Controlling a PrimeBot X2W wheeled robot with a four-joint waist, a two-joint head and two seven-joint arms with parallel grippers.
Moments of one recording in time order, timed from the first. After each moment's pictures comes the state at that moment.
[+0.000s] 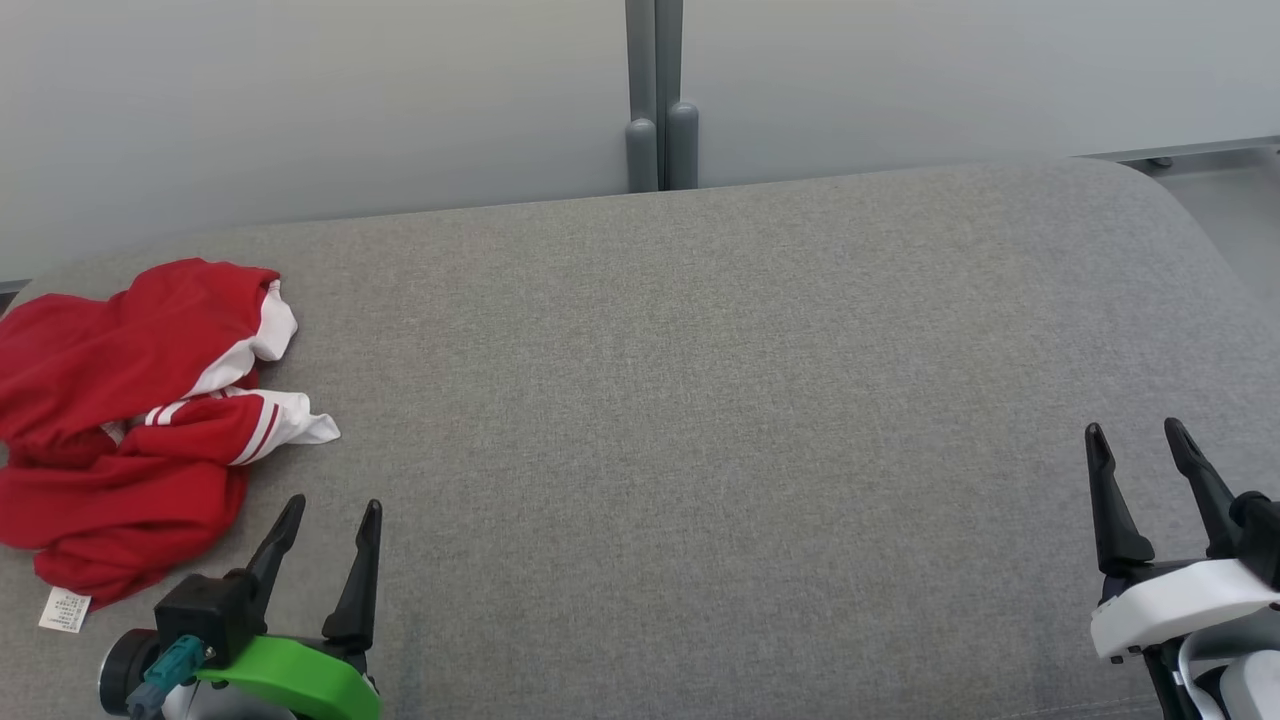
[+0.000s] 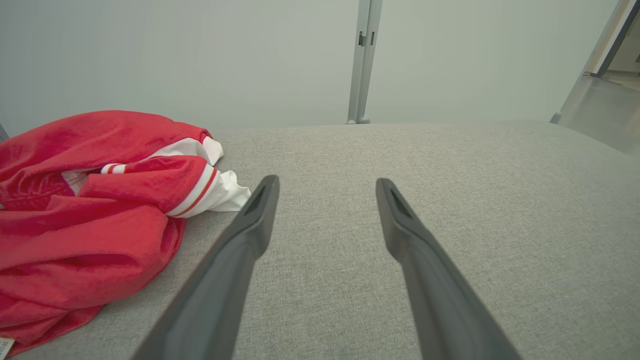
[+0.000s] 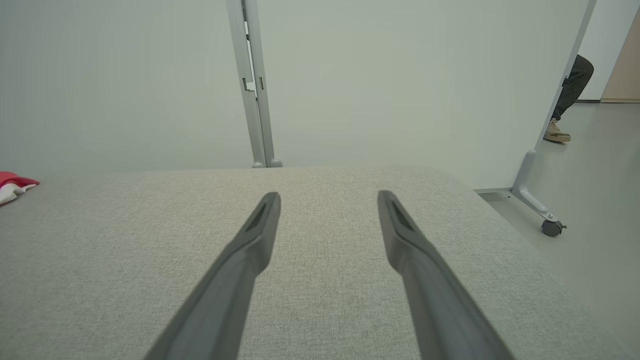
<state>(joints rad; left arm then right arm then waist) 0.01 0.15 -0.16 0.22 -0.33 -0.10 -0.25 0.11 -0.29 0.11 0.08 0.31 -0.05 -0.25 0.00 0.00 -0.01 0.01</state>
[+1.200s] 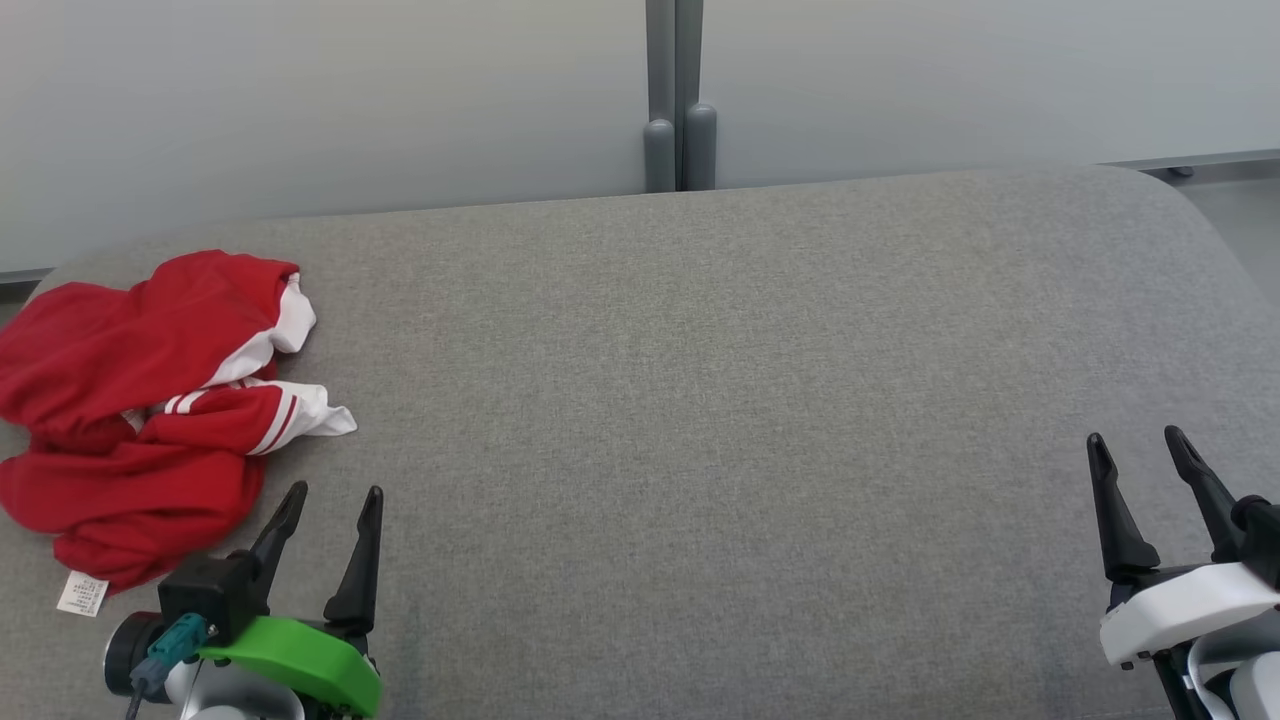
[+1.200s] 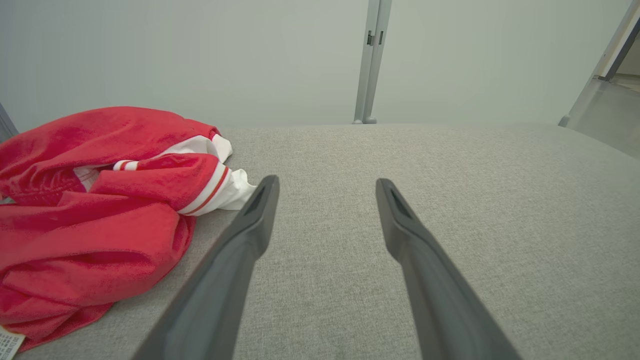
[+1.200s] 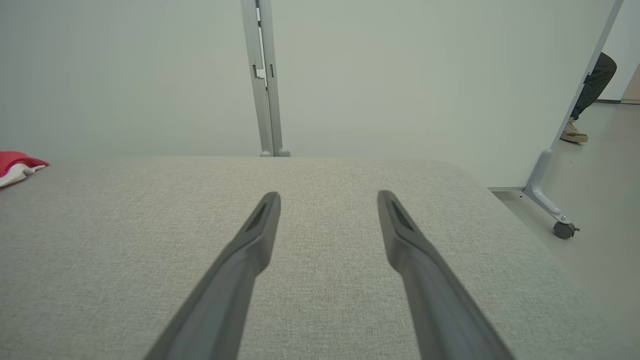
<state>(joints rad) -0.03 0.14 -0.15 0.28 -0.33 -0.12 -0.25 0.10 -0.27 0.08 0.14 0.26 0.03 -0.25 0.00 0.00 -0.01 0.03</state>
